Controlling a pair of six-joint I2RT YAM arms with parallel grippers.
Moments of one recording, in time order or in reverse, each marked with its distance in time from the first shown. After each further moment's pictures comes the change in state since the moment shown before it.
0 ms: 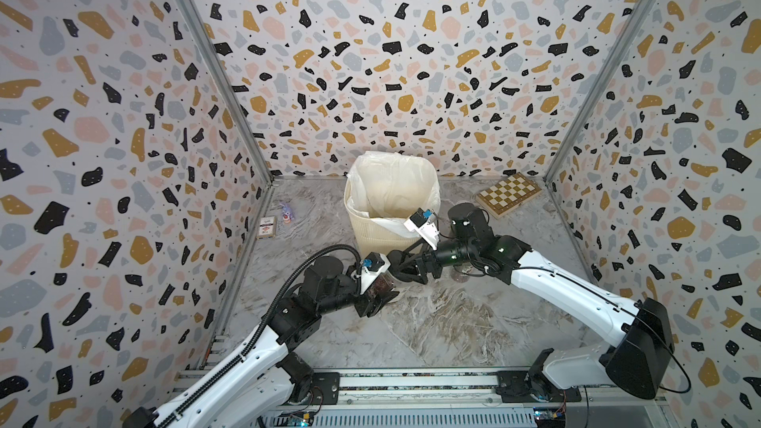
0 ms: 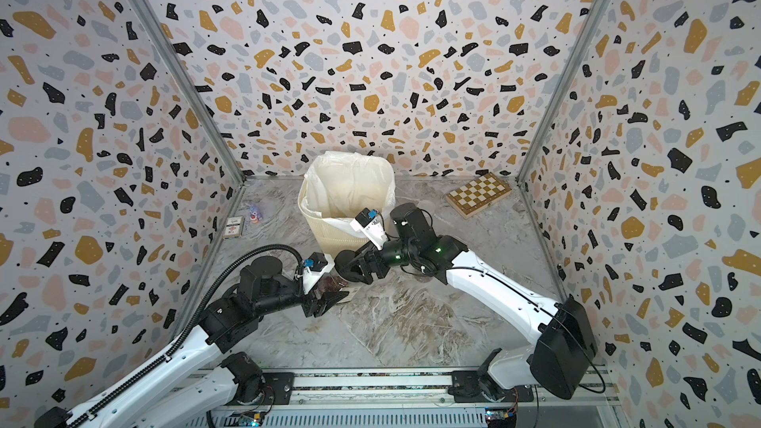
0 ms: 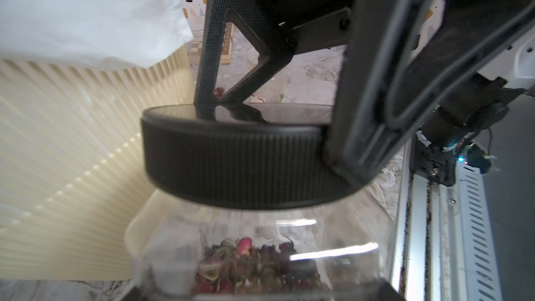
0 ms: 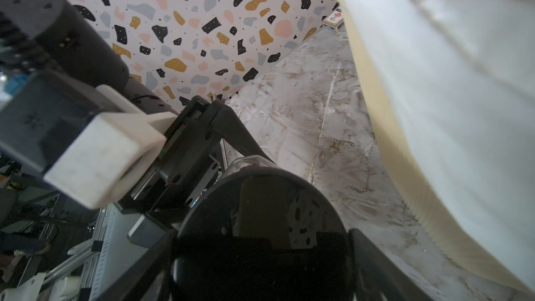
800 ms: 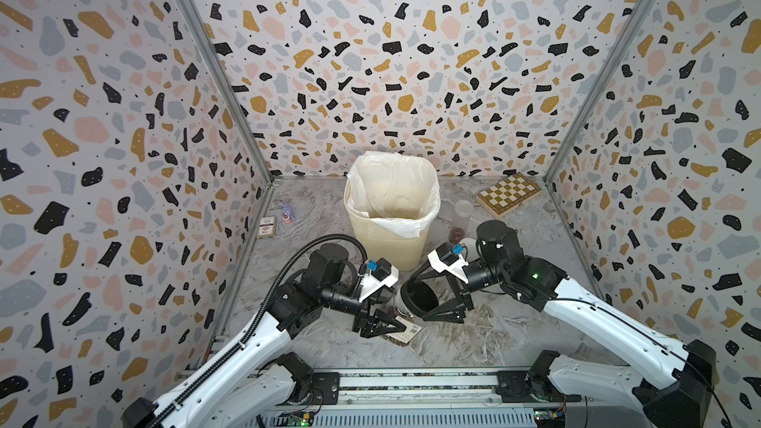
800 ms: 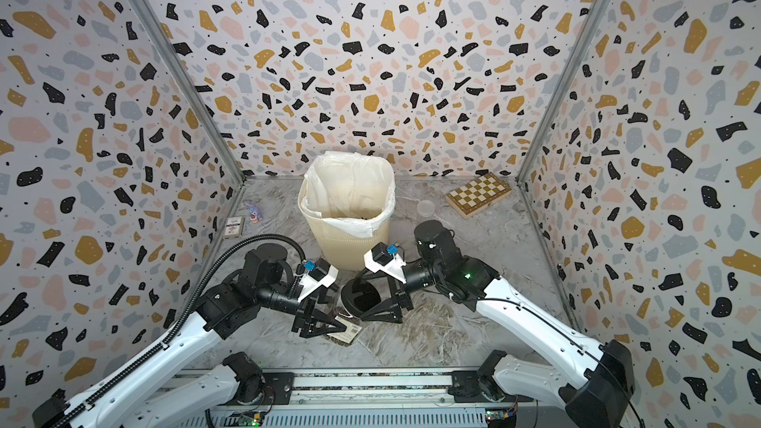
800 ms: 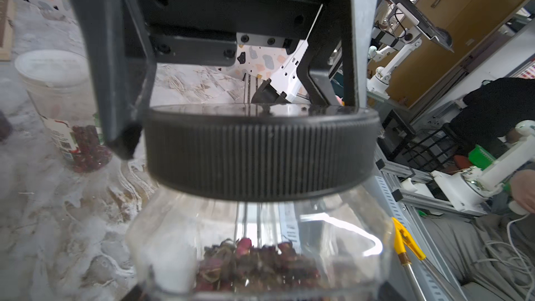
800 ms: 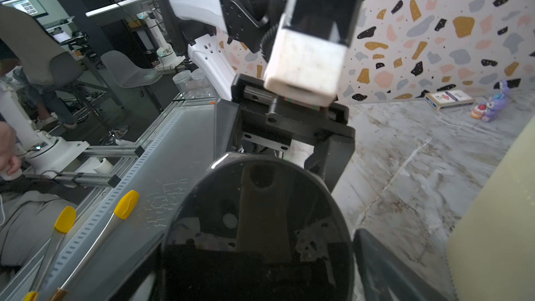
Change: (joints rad) left arm 0.018 0.090 0.165 -0.200 0.590 -0.020; right arm 0.010 -0.258 -0.169 0.007 -0.283 -0.335
